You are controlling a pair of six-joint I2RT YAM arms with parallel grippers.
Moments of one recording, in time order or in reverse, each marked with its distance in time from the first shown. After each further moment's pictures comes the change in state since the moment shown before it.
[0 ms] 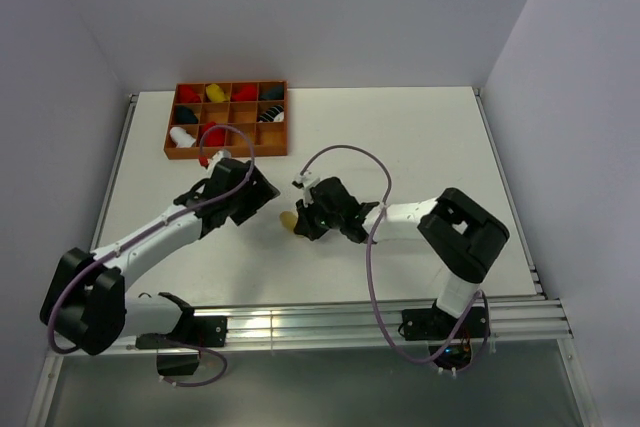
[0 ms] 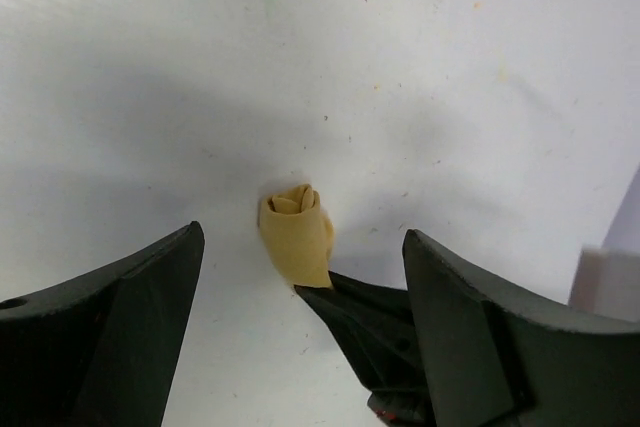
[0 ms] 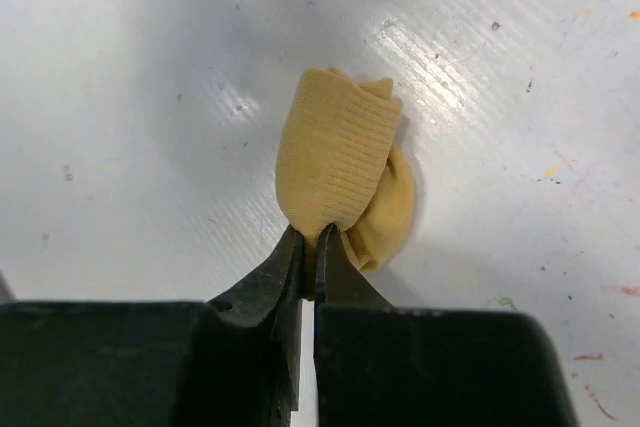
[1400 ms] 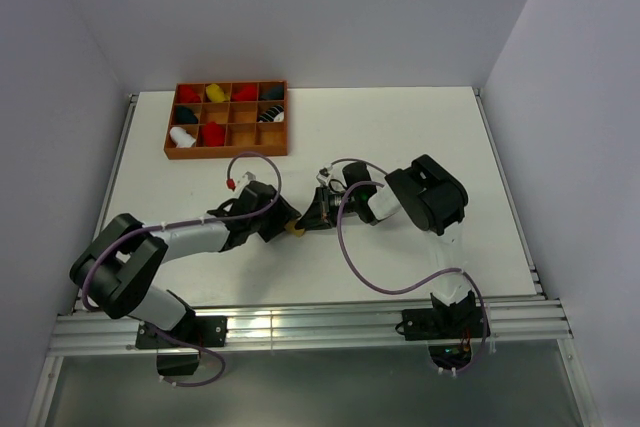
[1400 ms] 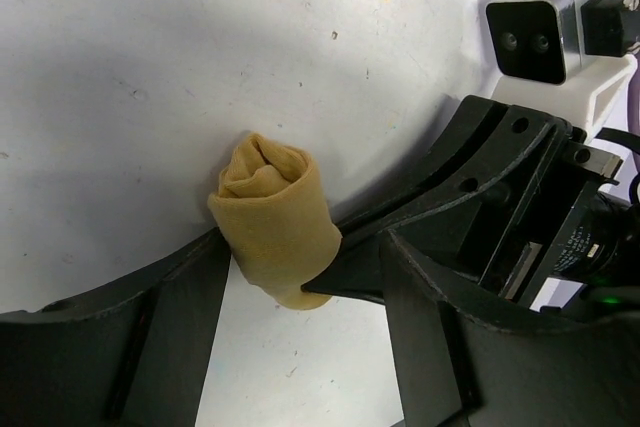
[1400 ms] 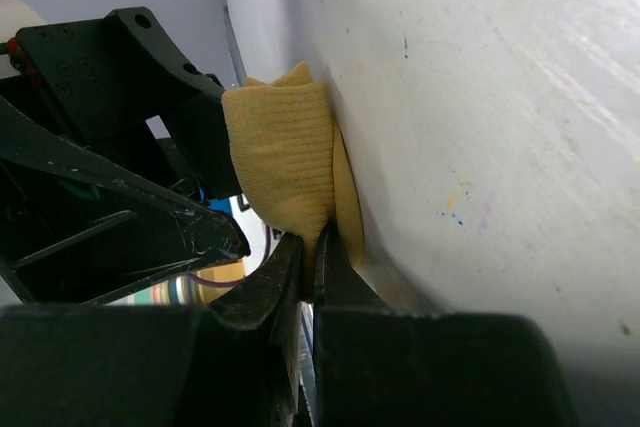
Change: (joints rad) left arm -0.141 0.183 -0.184 0.385 0.030 -0.179; right arm -0.346 0.430 0.069 0.421 -0.859 0.755
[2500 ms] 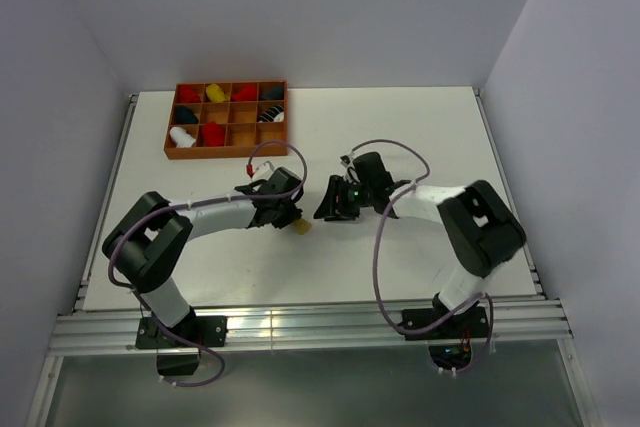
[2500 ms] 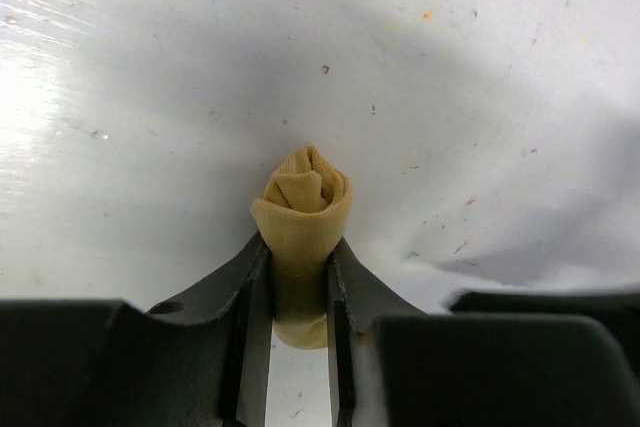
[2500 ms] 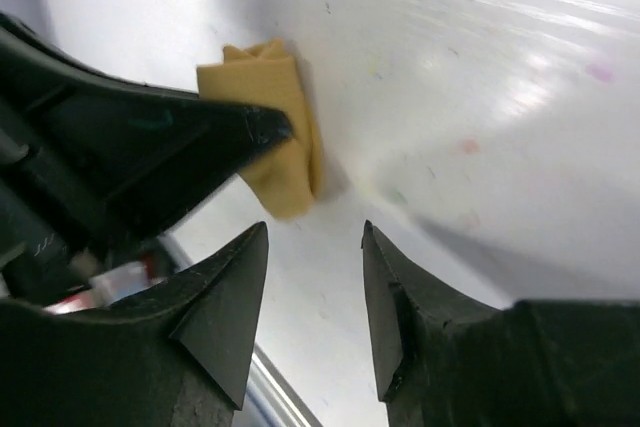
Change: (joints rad) left arm -0.072 0.194 0.304 -0.323 -0.145 0.055; right arm -0.008 -0.409 -0.050 -0.558 0.433 -0.279
